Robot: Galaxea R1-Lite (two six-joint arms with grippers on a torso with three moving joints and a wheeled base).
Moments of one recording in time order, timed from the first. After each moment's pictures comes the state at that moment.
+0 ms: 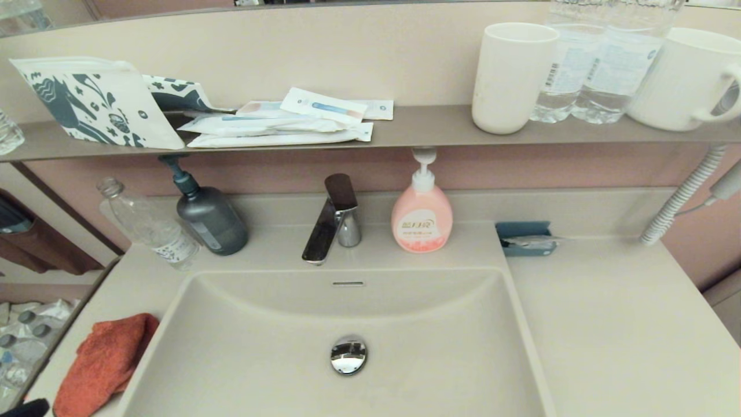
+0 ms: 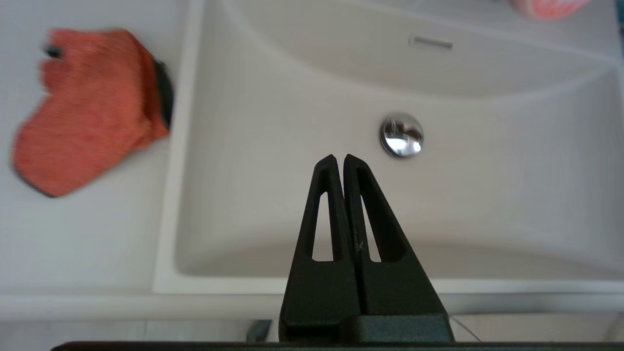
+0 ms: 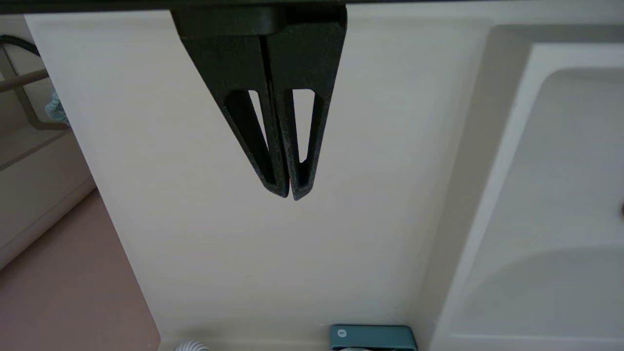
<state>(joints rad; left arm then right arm) 0.08 0.48 -0.57 0.45 -0.16 -0.16 0.01 0.00 0.00 0.00 0.00 -0.03</state>
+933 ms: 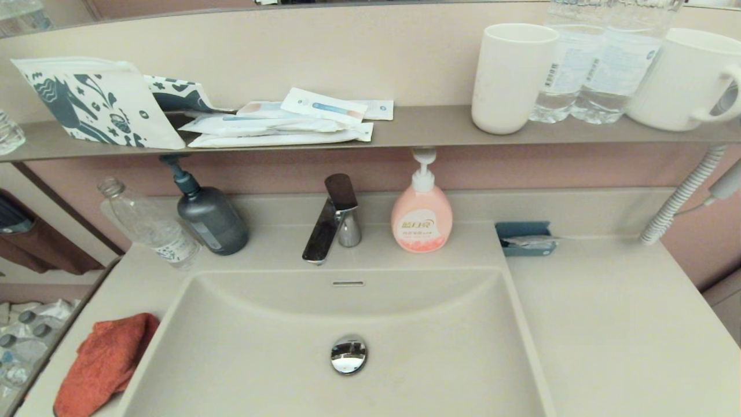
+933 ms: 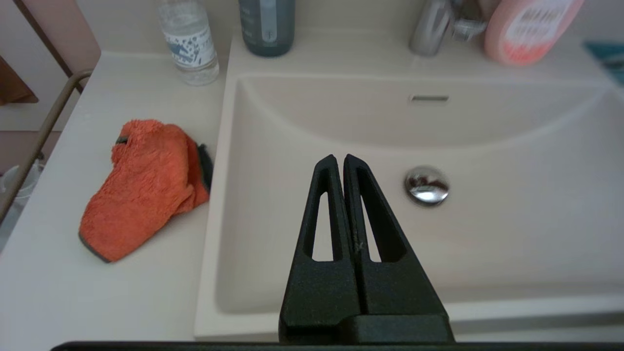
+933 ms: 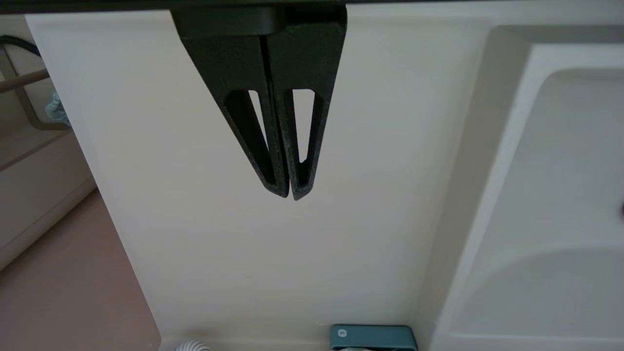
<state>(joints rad) 0.01 0.01 -0.29 0.29 -0.07 -0.03 0.01 0.00 0.00 0.00 0.00 -0.03</state>
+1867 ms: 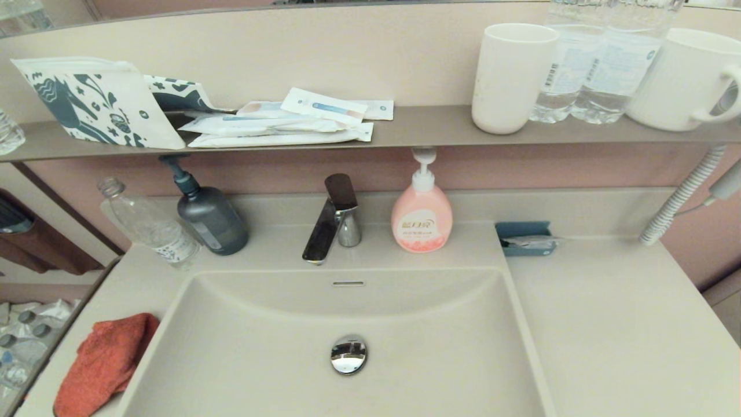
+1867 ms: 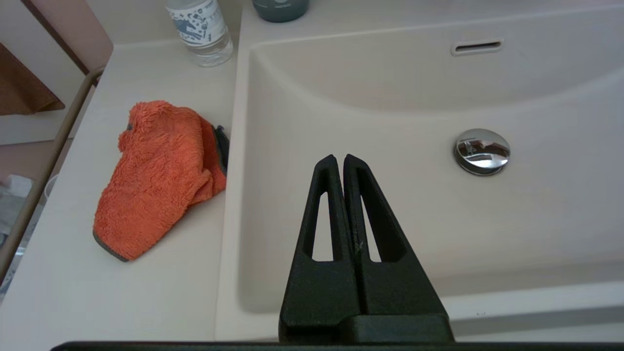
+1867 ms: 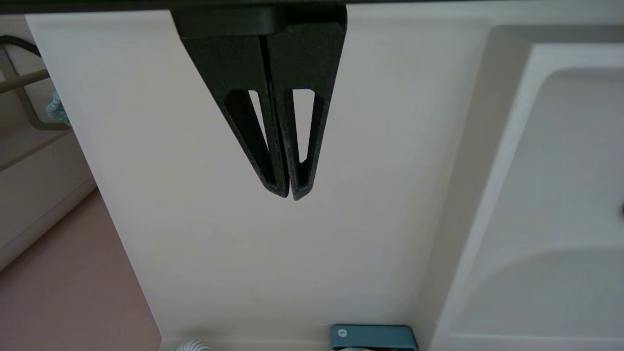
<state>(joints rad) 0.00 0.00 -0.02 0.05 -0.03 0.10 0.01 0.00 0.00 0.00 0.00 -0.03</state>
